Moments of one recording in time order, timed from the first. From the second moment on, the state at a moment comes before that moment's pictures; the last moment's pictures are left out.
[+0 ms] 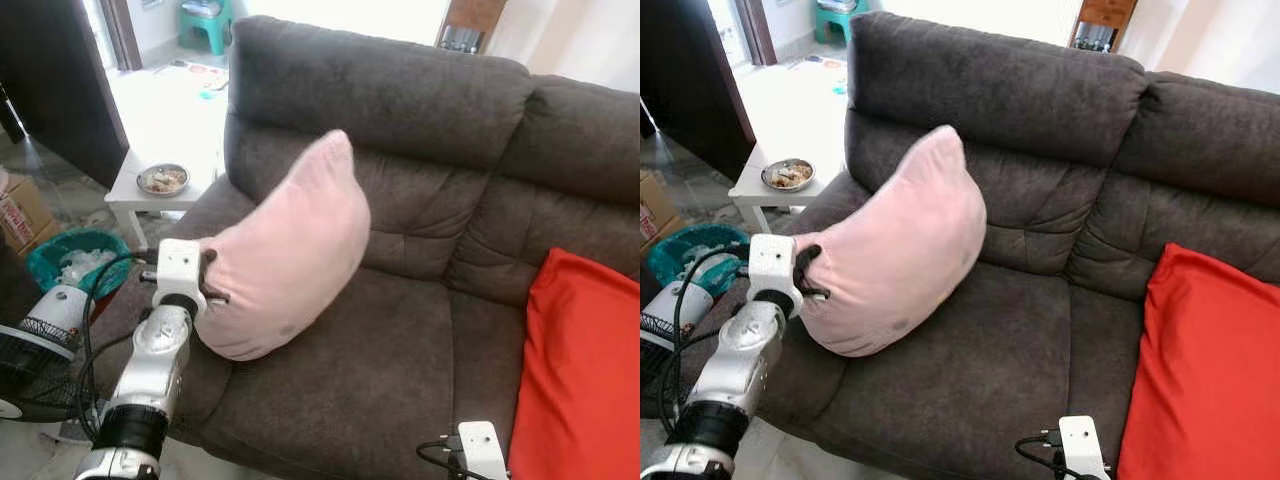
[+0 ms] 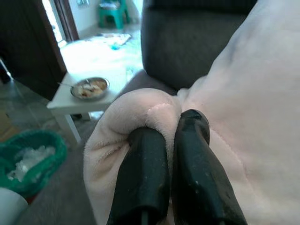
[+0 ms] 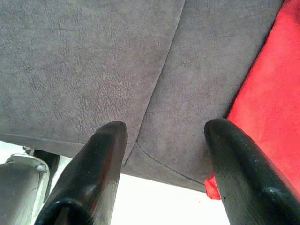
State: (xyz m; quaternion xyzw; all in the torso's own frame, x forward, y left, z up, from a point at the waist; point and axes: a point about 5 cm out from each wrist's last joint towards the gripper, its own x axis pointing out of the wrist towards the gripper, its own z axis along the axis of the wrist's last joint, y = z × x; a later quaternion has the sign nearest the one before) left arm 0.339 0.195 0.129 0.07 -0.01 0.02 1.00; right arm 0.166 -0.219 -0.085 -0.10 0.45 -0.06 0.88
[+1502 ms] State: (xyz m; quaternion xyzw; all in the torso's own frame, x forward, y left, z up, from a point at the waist) left arm 0.321 0.181 0.137 0.24 -0.08 -0.01 0.97; right arm 0.161 -0.217 -0.088 -0.09 0.45 -0.07 0.88
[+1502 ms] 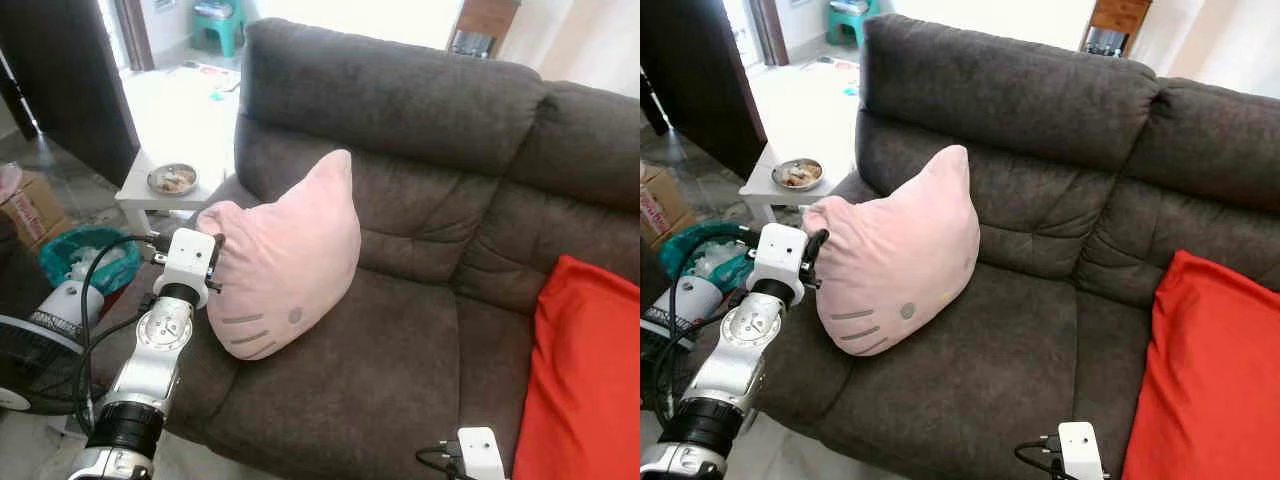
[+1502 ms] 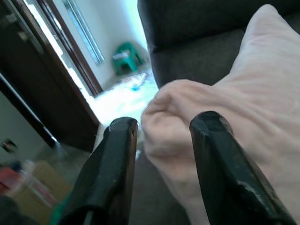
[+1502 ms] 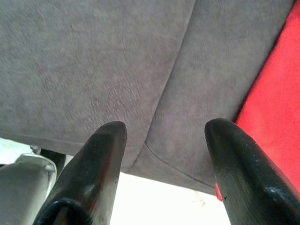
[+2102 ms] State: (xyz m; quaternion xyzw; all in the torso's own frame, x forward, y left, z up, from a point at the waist) left arm 0.257 0.204 0.075 0.21 -0.01 0.09 0.97; right arm 0.159 -0.216 -0.088 0.03 0.43 -0.12 0.89
